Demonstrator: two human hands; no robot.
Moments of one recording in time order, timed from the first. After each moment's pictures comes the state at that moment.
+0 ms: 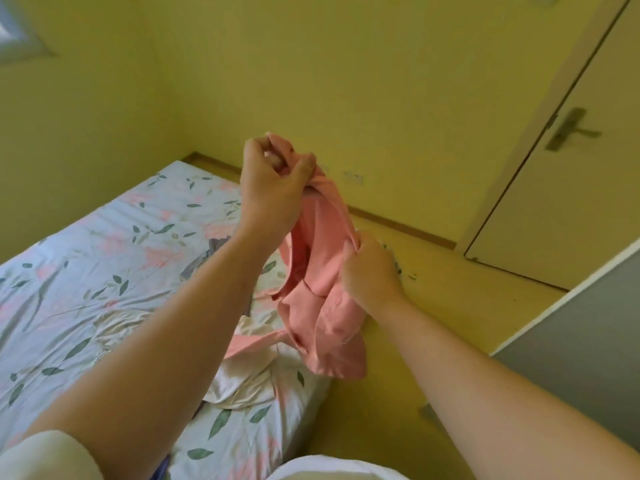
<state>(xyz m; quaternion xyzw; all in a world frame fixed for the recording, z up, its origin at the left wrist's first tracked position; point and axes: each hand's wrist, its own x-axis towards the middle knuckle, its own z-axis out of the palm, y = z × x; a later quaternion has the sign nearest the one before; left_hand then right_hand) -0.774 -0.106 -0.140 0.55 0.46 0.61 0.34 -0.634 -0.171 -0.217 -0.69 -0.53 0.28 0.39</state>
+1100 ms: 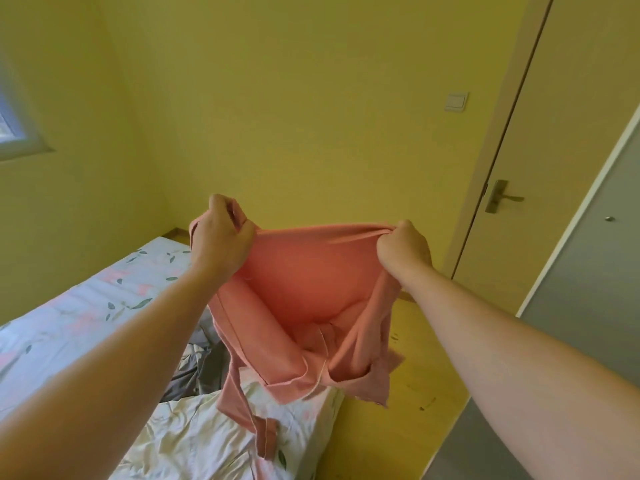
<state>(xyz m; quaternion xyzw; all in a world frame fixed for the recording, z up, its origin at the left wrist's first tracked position) -0.814 -0.071 -0.120 0.67 0.54 0.50 0.06 -0.530 -0.149 -0.106 -0.80 -0.43 0.17 0.38</state>
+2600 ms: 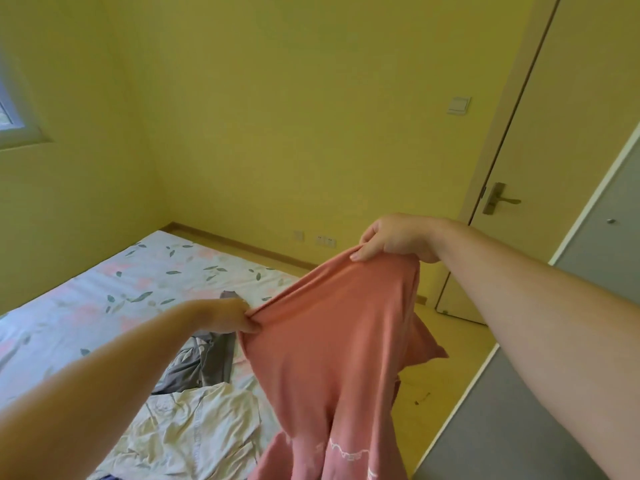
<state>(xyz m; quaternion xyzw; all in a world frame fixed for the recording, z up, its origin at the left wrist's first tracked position) -0.874 -0.094 -0.200 0.78 0.55 -0.16 0.25 -0.555 -0.169 -0.039 -0.65 -0.63 0.40 0.14</state>
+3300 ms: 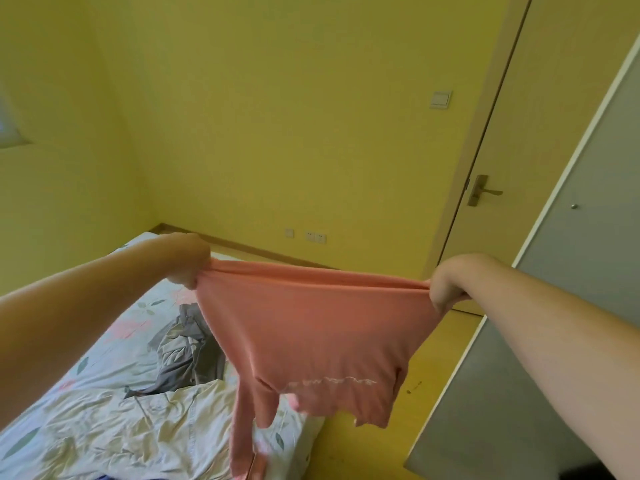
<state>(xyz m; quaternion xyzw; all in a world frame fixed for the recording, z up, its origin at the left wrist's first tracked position) -0.884 -0.079 -0.095 0.80 0.47 -0.33 -0.17 -0.479 -0.214 -0.092 -0.76 -0.52 0.18 -0.36</state>
